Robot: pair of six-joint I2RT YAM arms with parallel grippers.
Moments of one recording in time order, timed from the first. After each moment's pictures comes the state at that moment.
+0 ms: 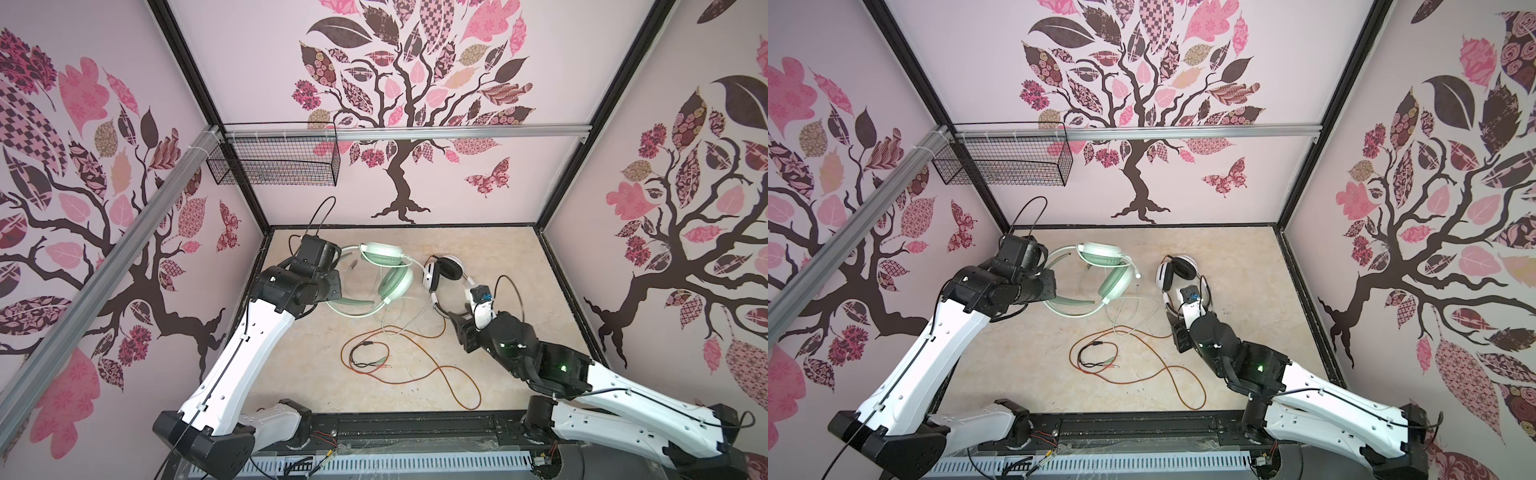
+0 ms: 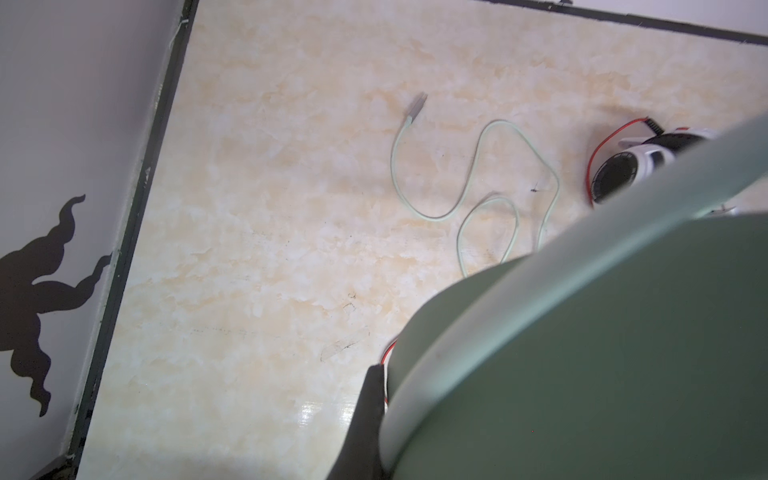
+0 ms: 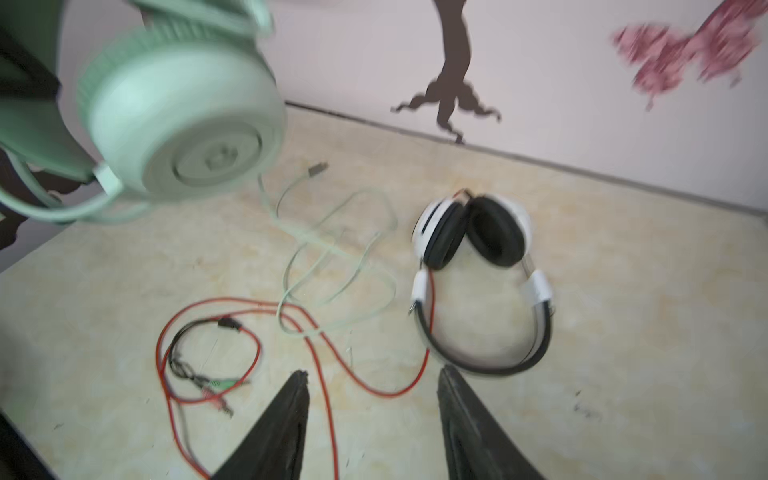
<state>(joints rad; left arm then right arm) -0.41 1.23 1.49 -1.20 -0.26 -0.44 1.02 0.78 0.69 -0.40 0.44 0.39</state>
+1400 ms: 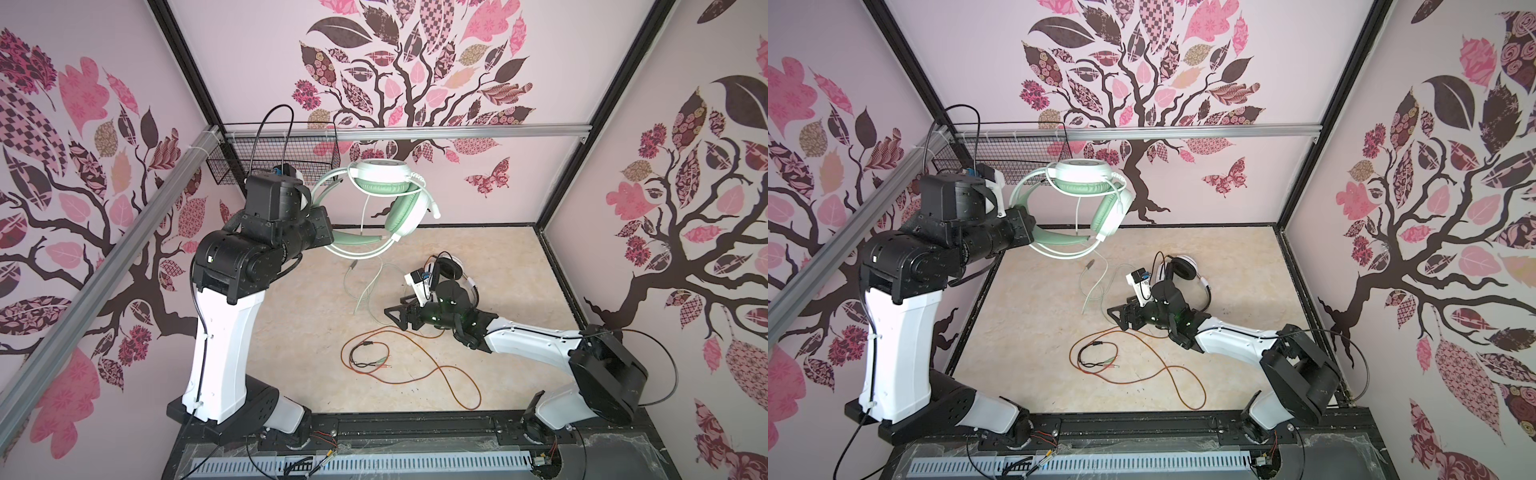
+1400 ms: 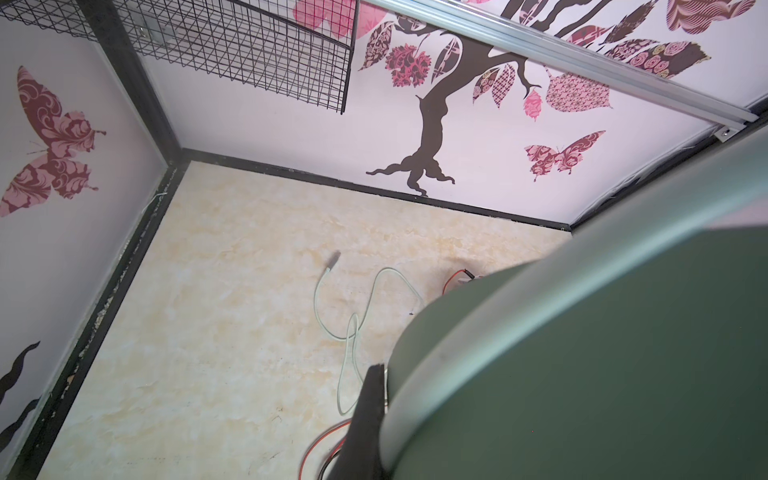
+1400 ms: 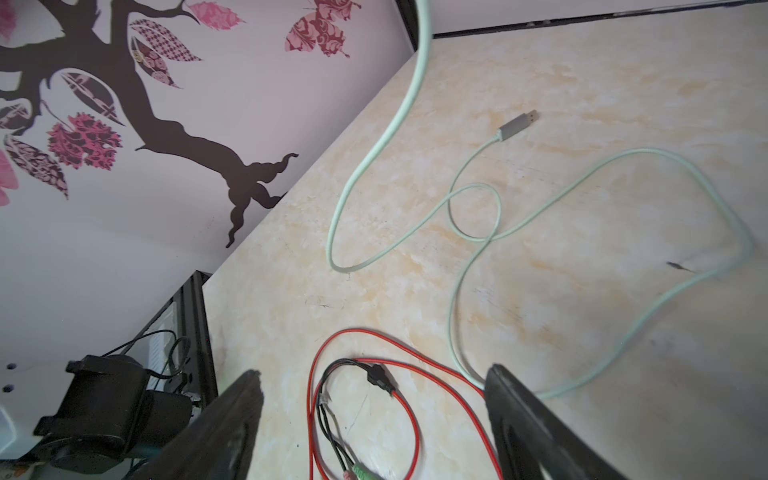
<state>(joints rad) -0.41 1.50 2.37 -1.42 -0.20 -0.44 0.80 1.52 0.78 0.42 -0.32 0.43</state>
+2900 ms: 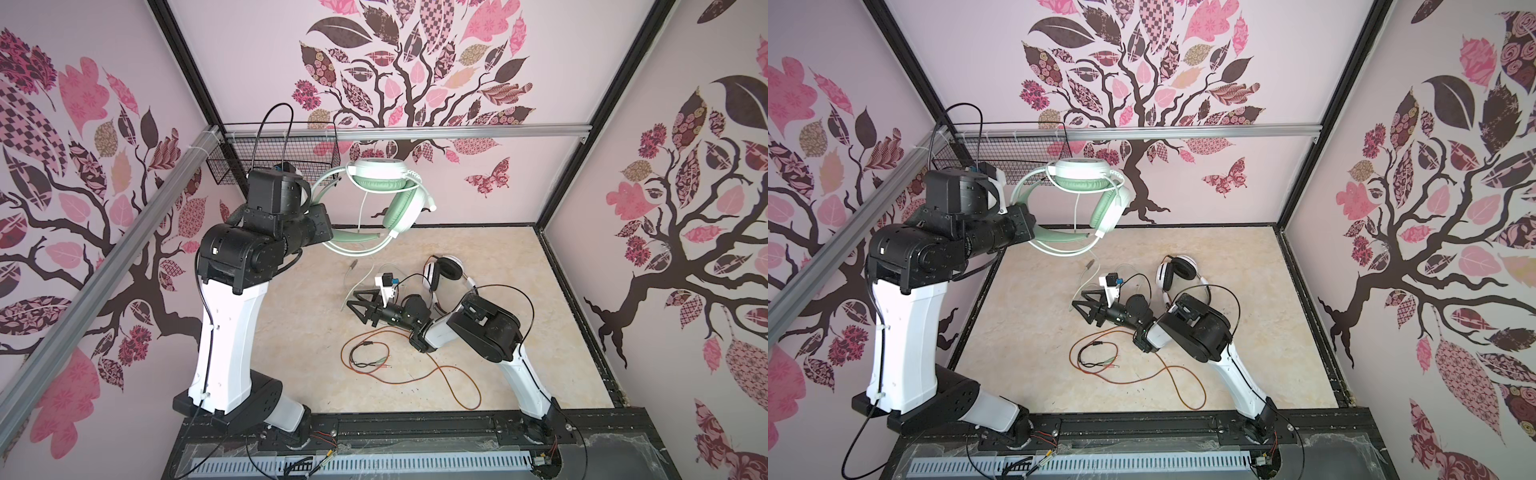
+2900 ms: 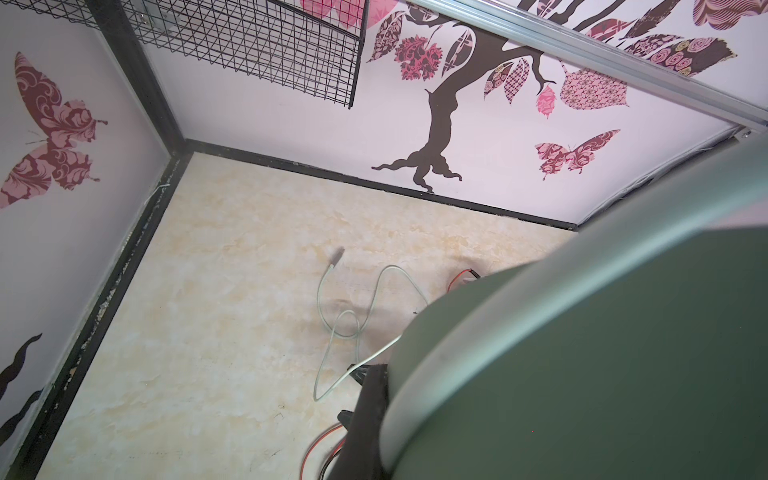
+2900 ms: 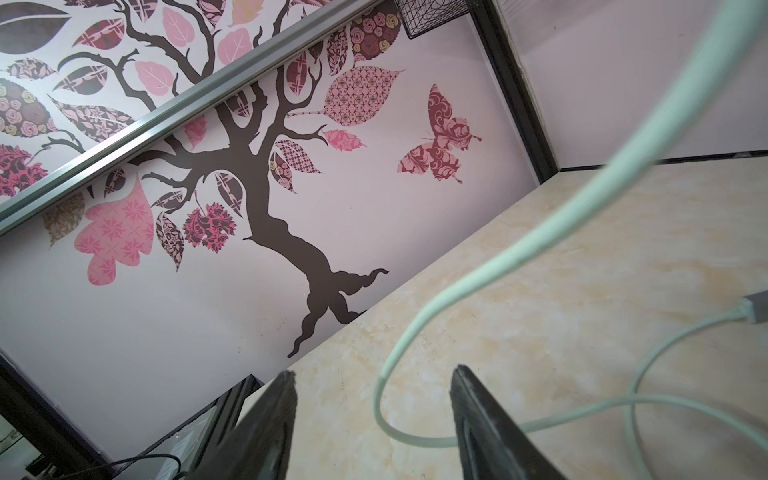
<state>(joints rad) -0.36 1.53 2.40 -1.43 -0.17 -0.44 0.89 2.28 1.11 1.42 -0.35 0.60</state>
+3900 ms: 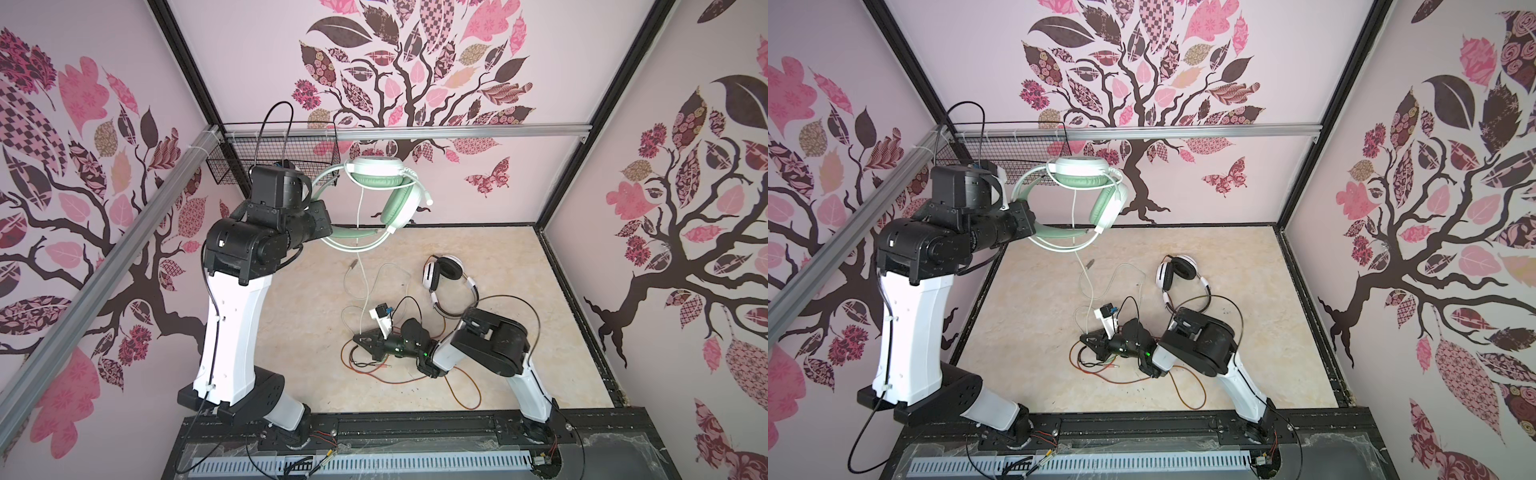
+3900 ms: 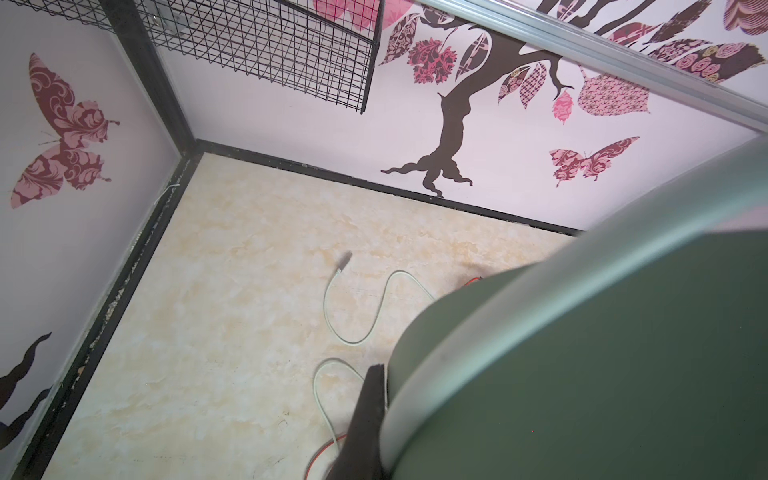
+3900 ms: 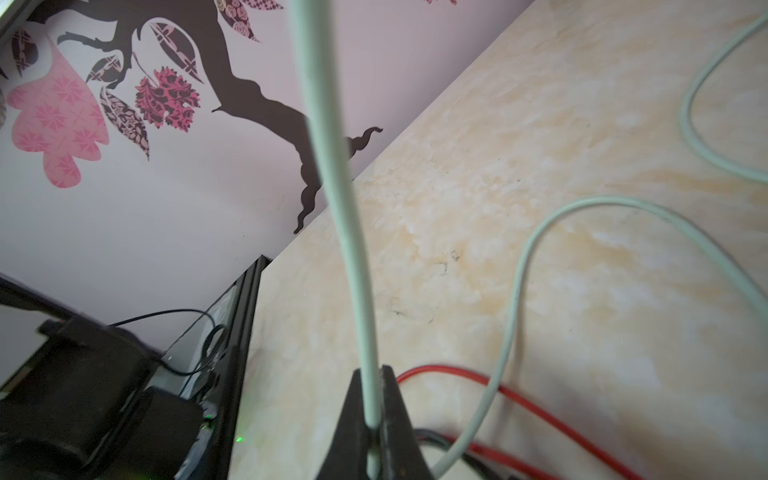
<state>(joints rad) -0.33 1.57 2.40 -1.40 -0.18 -0.44 1.02 2.08 0.80 1.16 -0.32 0.59</state>
